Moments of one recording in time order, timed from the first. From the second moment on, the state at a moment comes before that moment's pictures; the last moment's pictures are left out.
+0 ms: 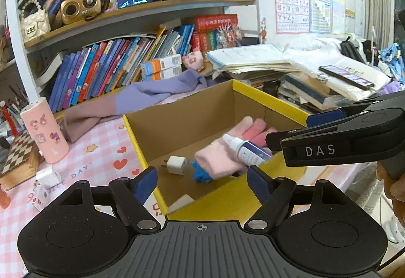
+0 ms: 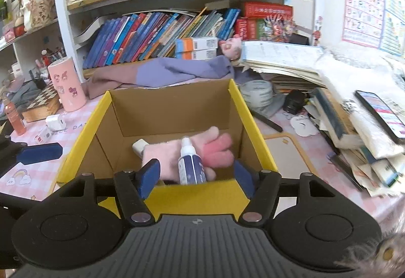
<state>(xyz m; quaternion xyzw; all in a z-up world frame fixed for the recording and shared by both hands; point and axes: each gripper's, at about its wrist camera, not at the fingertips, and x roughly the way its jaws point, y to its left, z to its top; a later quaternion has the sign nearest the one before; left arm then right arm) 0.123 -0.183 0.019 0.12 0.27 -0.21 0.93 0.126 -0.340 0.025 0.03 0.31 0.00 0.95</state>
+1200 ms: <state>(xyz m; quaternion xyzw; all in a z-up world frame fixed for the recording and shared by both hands) 0.024 -0.060 0.007 0.11 0.33 -0.23 0.91 0.006 -0.215 0.008 0.05 0.36 -0.03 0.93</state>
